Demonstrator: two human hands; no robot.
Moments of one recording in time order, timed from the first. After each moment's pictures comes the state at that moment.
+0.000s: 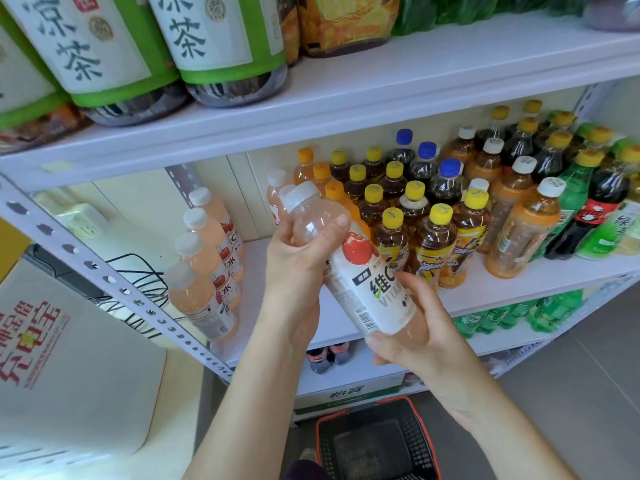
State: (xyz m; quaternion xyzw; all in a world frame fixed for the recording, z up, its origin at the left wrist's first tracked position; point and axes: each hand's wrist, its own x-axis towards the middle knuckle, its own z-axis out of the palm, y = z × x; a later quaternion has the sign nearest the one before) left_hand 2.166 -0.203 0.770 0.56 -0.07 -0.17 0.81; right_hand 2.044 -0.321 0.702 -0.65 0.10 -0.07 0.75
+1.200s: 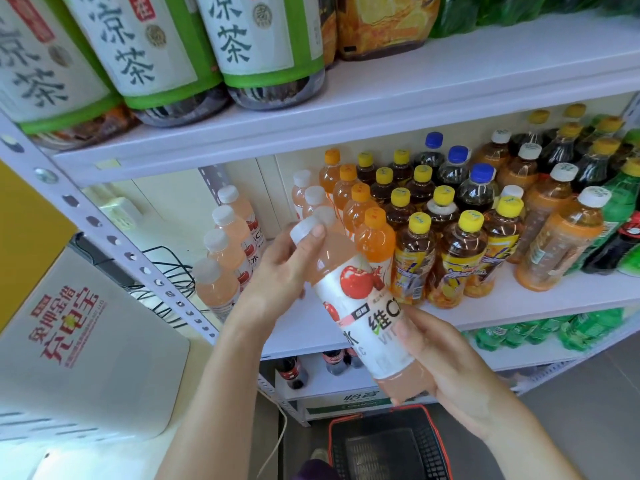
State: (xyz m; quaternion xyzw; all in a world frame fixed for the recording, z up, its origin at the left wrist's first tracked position) left_hand 2.185 -0.150 0.770 0.75 -0.17 -0.14 0.63; right_hand 2.053 -0.318 0.695 -0.60 0.03 0.05 0.80
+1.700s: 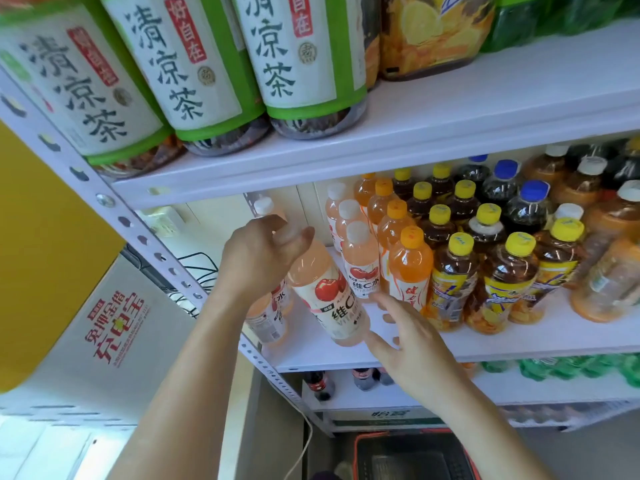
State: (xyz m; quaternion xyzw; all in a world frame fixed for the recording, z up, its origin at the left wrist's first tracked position) left_hand 2.258 -0.112 0.787 0.95 -0.11 0.08 0.28; right_hand 2.120 -0.288 0.684 -0.88 0.05 -0.05 0.46
